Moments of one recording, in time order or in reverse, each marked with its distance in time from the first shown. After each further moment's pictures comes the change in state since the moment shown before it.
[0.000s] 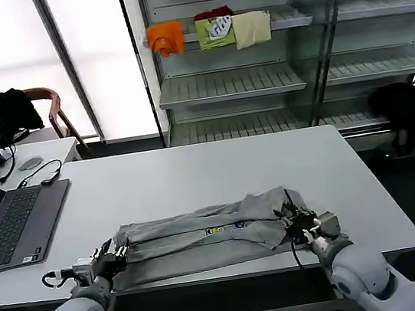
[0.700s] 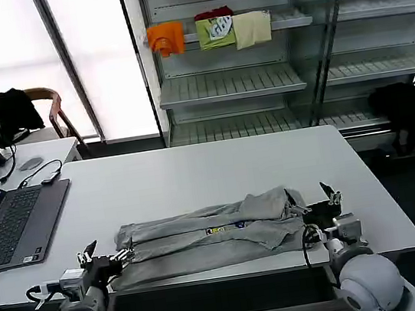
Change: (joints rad) left arm 0.106 -0.071 -0.085 -0.169 0.021 -0.017 -0.035; right arm -0.131 0.008 0.143 0.128 -0.090 0.159 0.037
